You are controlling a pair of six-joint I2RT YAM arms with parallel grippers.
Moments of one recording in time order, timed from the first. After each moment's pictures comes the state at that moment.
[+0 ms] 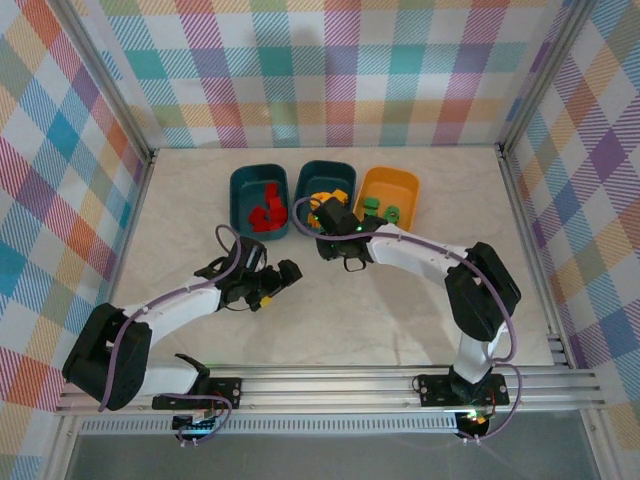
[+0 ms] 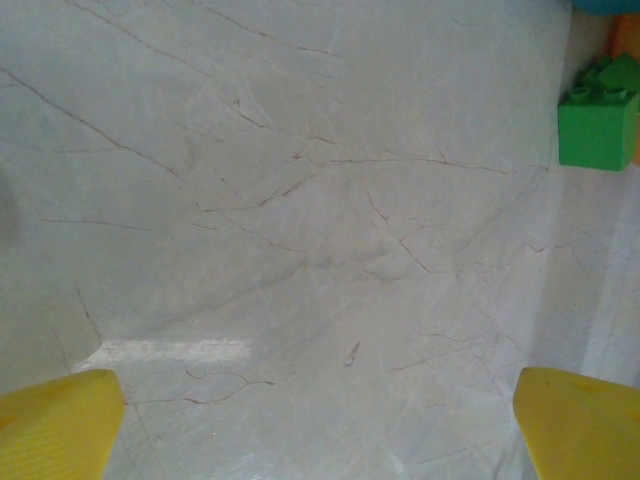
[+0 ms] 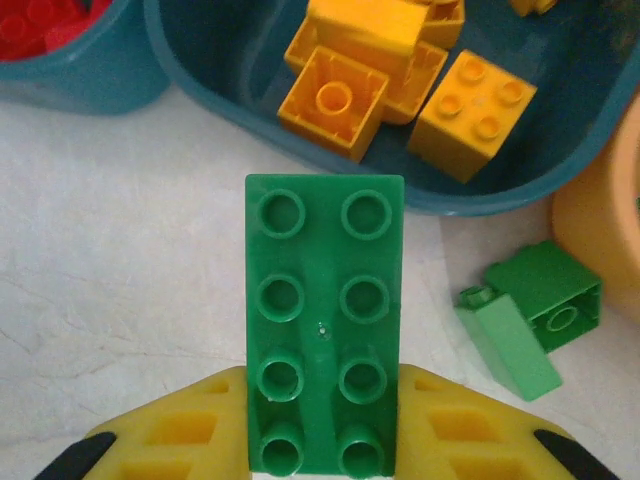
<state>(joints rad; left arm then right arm) -0.50 1.31 0.62 -0.27 0.28 -0.99 0.78 1.78 1.31 -0.52 0.18 0.41</state>
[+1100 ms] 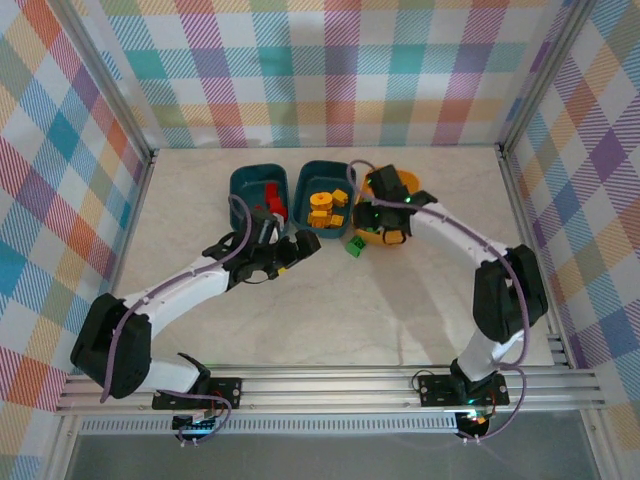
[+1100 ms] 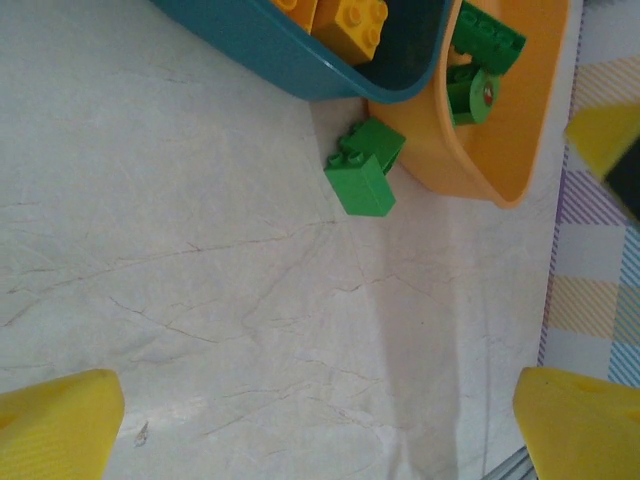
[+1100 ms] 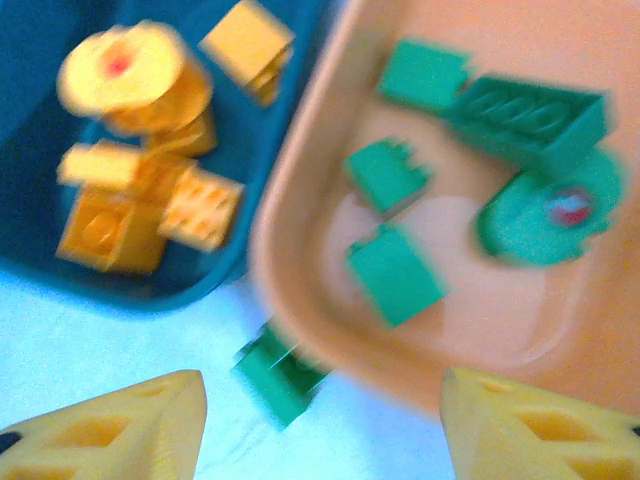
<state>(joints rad) -0.56 1.36 0.84 -0.24 0.26 -0.96 0.56 1.67 1.29 -0.57 0.09 0.41</state>
